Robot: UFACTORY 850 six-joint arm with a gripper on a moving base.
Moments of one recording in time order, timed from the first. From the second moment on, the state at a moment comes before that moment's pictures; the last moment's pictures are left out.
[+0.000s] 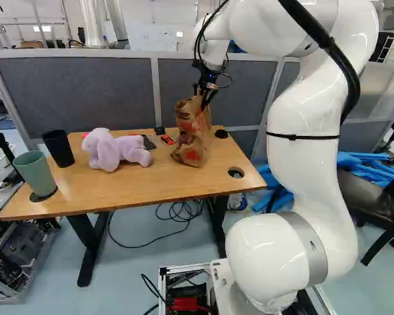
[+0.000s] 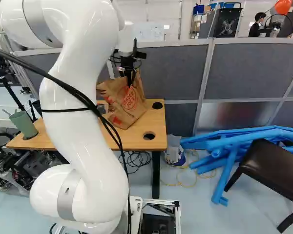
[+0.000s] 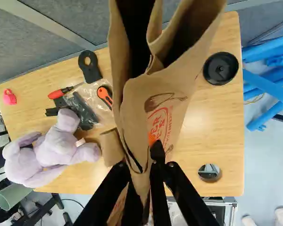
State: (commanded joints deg) arm 2.0 -23.0 -88.1 11.0 -54.7 4.9
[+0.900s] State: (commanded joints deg) arm 2.0 -23.0 -88.1 11.0 -54.7 4.9
